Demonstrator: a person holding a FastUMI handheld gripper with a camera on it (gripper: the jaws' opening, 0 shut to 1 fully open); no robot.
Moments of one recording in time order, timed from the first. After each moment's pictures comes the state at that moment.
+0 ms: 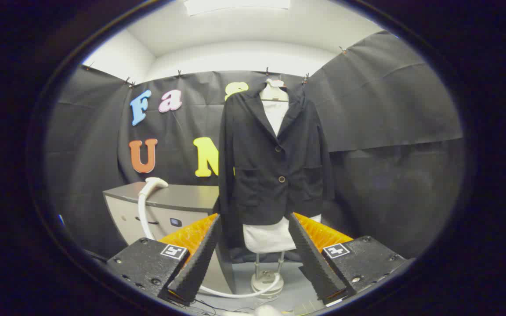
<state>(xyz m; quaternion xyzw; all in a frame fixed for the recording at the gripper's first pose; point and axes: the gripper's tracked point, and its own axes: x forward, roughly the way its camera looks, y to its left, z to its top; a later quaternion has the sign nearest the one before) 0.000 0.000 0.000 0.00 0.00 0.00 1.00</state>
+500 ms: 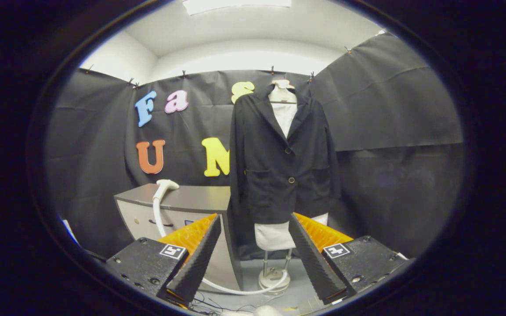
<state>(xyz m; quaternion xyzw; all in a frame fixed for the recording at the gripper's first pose) -0.010 0.022 0.003 0.00 0.03 0.00 1.00</state>
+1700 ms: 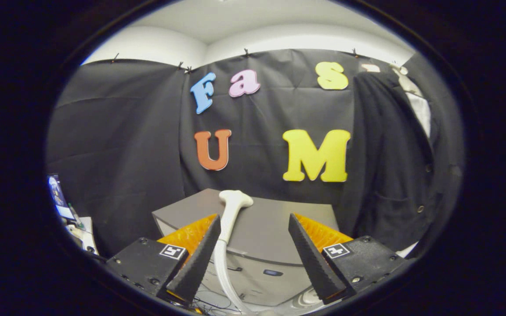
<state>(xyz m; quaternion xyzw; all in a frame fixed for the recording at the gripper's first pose) 0.217 0.304 0.035 -0.05 0.10 0.24 0.97</state>
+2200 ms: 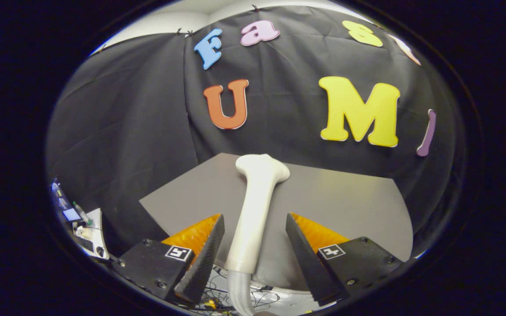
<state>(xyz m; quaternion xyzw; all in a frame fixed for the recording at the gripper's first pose) 0.310 0.403 -0.046 -0.08 0.24 0.27 0.93</state>
